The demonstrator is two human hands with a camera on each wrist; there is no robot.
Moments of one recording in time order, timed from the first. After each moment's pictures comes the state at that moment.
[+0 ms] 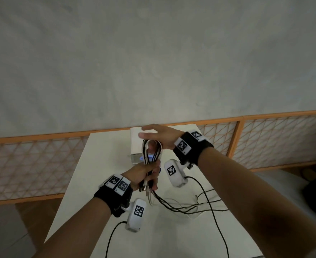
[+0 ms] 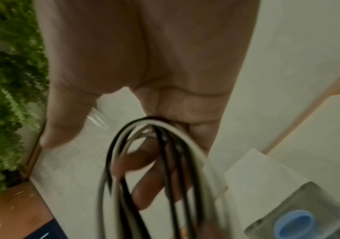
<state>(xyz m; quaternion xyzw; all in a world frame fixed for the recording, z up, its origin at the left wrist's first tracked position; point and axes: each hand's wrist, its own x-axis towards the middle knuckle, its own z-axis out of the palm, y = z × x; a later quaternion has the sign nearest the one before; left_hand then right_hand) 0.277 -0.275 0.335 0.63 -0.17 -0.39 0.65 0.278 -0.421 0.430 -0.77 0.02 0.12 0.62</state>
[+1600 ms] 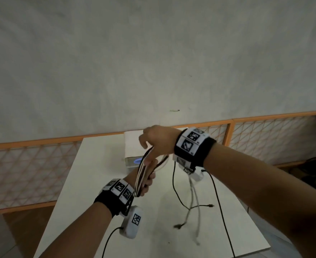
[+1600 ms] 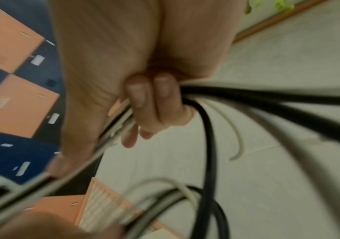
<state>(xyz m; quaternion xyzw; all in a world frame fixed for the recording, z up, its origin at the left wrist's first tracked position) 0.290 -0.284 0.319 0.63 -0.08 -0.46 0.62 0.234 -0.409 0.482 -0.98 -0.22 0.01 0.02</state>
